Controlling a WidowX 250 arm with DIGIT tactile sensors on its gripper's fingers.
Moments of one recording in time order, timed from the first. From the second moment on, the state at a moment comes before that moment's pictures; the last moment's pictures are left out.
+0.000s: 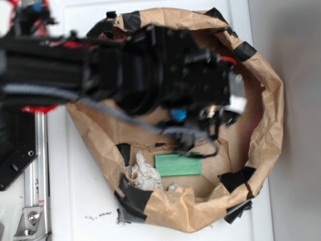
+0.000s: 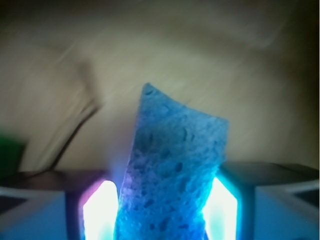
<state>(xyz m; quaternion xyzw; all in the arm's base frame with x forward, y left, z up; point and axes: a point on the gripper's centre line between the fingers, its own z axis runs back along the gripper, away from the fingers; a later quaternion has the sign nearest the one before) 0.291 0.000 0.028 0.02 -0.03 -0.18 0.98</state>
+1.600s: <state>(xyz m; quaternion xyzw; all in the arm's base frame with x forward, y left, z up) 0.294 0.019 0.091 0.04 0.03 0.08 1.00</state>
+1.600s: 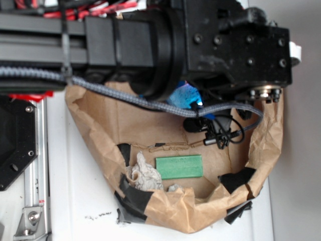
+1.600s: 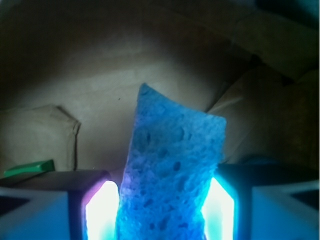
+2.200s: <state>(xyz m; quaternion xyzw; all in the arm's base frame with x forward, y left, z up) 0.301 0.010 0.098 0.04 0.02 0.06 1.00</state>
